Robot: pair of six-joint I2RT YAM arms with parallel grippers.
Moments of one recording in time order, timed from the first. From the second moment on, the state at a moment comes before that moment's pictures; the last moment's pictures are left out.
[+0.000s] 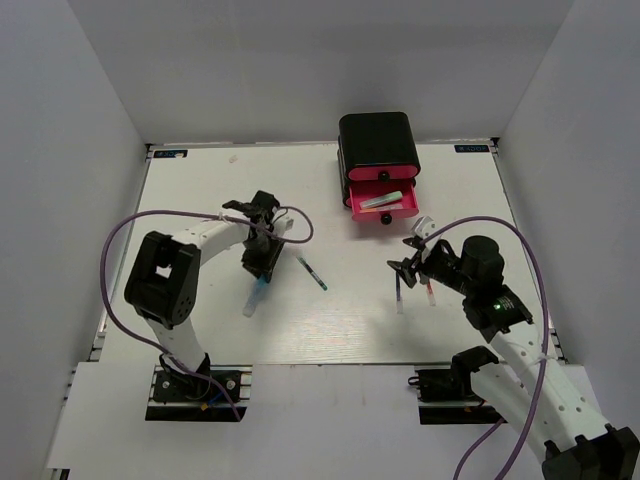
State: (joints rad) left arm -0.43 1.77 1.13 -0.83 0.04 0.00; right arm 0.37 0.66 0.55 -0.16 -0.49 -0.37
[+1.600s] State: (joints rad) left arm -0.81 2.13 1.26 1.12 -0.27 -0.75; right arm 0.20 0.69 0.48 0.03 -0.10 -0.27
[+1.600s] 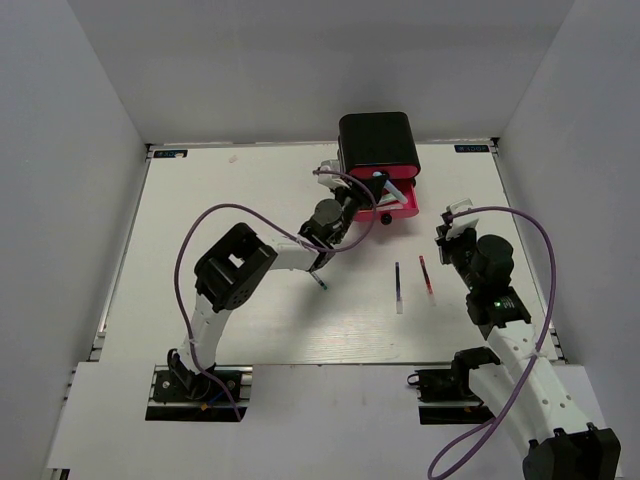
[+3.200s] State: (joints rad) left arm -0.74 1.30 1.01 0.32 -0.22 -0.49; right arm 0.17 0.84 0.51 -0.07 -0.55 -0.25
